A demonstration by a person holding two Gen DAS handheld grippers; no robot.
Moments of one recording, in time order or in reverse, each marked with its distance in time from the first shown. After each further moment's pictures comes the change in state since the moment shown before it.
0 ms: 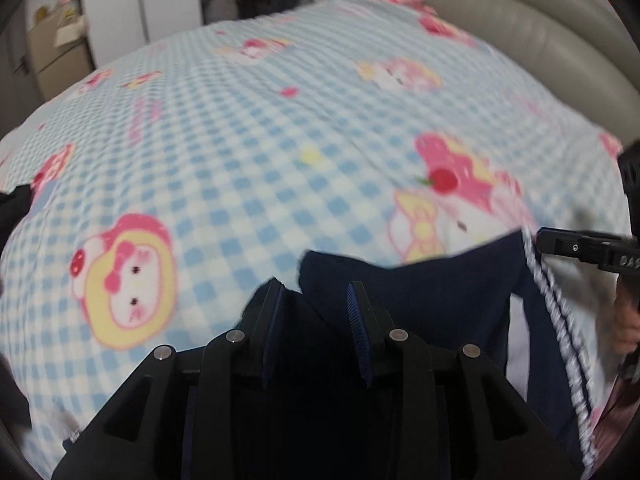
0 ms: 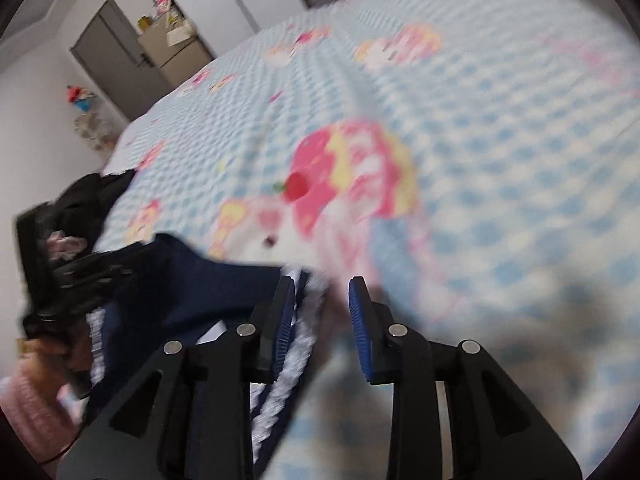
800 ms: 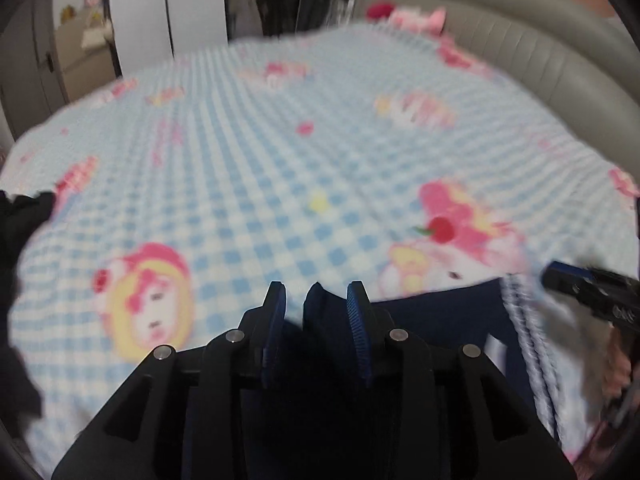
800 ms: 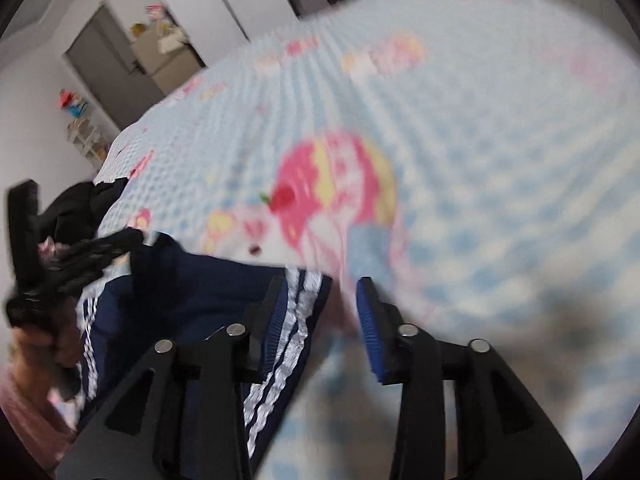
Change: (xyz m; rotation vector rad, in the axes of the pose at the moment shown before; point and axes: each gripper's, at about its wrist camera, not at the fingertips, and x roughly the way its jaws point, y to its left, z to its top) left arm -0.064 -0.007 0.007 -0.072 -0.139 0.123; right arm -0.033 0.003 0.002 -0.052 -0.108 -0.112
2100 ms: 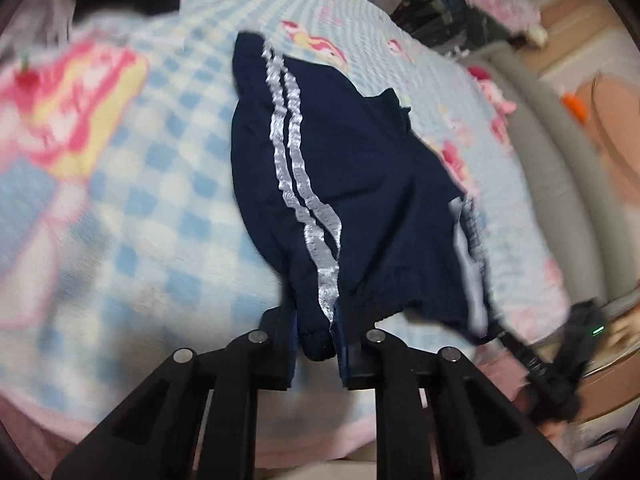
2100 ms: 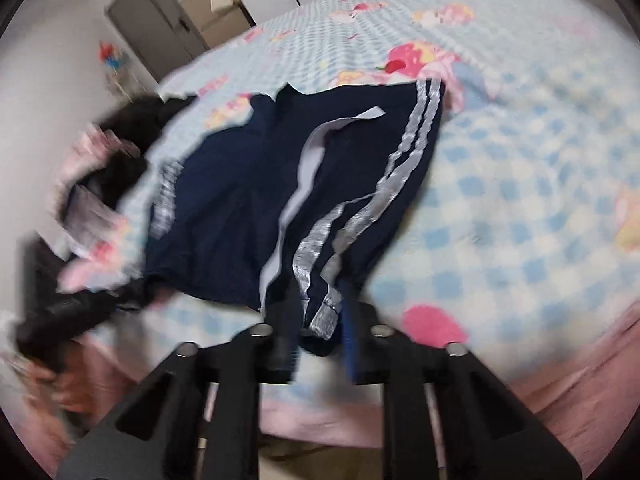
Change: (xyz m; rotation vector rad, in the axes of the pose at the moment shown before) left arm -0.113 0.052 -0.239 -0.674 0.116 -0.213; right arm -0.069 0.092 -0.162 -0.100 0.092 0.036
